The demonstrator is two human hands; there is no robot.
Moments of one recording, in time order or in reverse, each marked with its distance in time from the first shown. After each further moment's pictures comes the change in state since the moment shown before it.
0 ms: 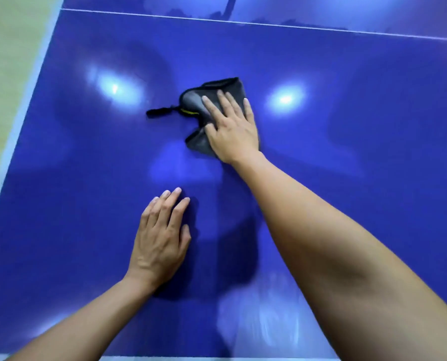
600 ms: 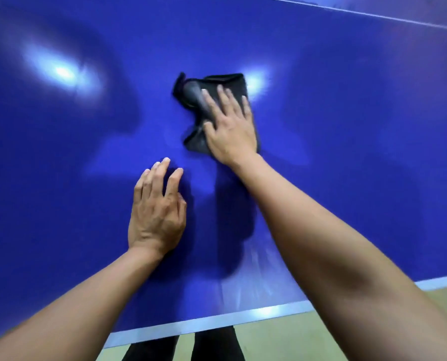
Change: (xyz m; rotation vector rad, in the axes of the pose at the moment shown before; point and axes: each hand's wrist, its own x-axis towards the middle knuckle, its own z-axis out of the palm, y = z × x) left_hand -0.004 -0.002 0.006 -0.070 0.031 -0.044; right_hand -0.071 -0.012 0.003 -0.080 0.049 0.112
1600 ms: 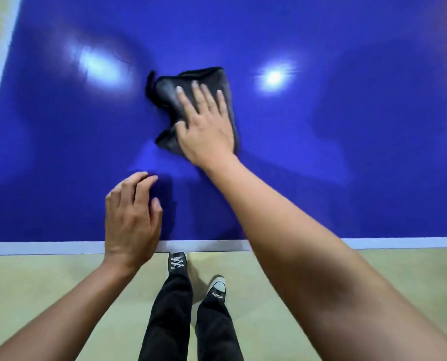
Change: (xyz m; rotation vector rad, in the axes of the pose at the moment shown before) left_hand -0.155 -0.009 -0.025 -0.015 0.114 -0.118; right_hand -0.126 -0.074 0.008 0.071 0.047 -0.092
